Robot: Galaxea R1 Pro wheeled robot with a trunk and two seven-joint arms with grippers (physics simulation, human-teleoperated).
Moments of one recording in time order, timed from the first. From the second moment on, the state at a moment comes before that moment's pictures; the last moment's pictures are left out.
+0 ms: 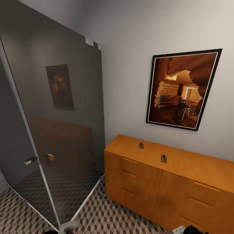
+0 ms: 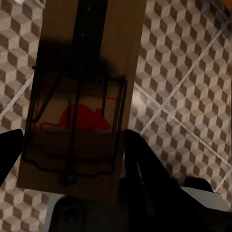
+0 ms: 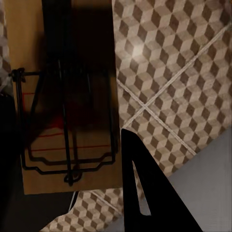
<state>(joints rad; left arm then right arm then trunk) -0.55 0.09 0.17 0.05 0.09 0.20 -0.12 -0.54 -0.16 0.13 -0.05 0.26 0.39 0.35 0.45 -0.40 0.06</state>
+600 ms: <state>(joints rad) -0.45 0.08 0.16 0.05 0.22 0.12 -0.10 -0.51 -0.15 0.13 -0.04 0.26 0.40 0.31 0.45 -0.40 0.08</state>
